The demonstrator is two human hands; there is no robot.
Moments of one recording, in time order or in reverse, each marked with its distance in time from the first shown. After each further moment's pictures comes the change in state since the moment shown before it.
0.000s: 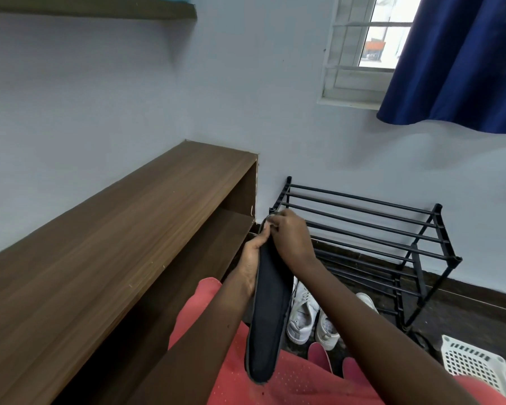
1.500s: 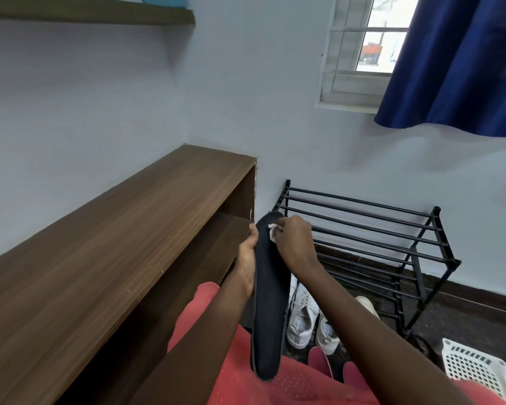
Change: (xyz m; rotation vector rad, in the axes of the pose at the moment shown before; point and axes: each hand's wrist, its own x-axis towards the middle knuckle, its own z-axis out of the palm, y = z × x) left_hand 0.009 0.006 -0.003 -0.001 0.044 0.002; right_hand 0.004 0.002 -0.005 0.067 0.010 0.156
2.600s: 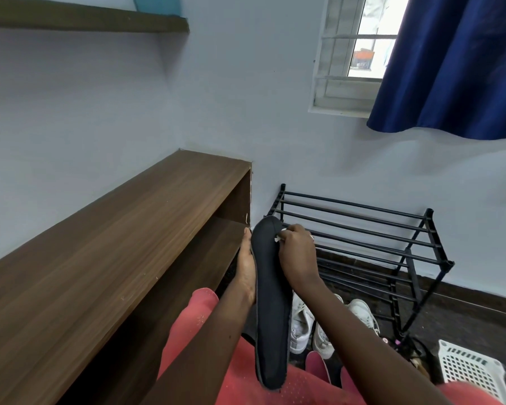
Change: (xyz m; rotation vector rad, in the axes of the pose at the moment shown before) left_hand 0.014 -0.015 0.000 -0.171 -0.100 0.024; right_hand -0.011 0.024 0.011 -0.121 0.101 -0.051
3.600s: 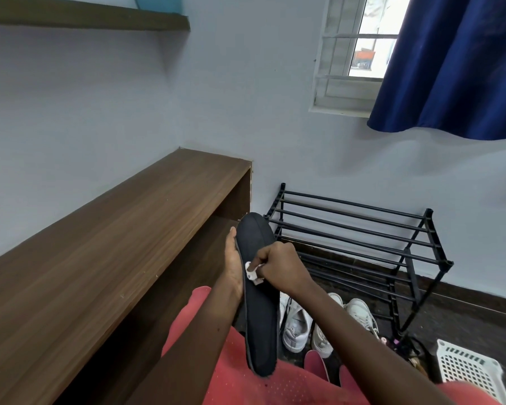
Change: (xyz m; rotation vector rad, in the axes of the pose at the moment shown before) left_hand 0.004 0.021 -0.012 0.053 0.182 0.091; right_hand -0.024 -0.032 -0.029 0.289 -0.442 -0.028
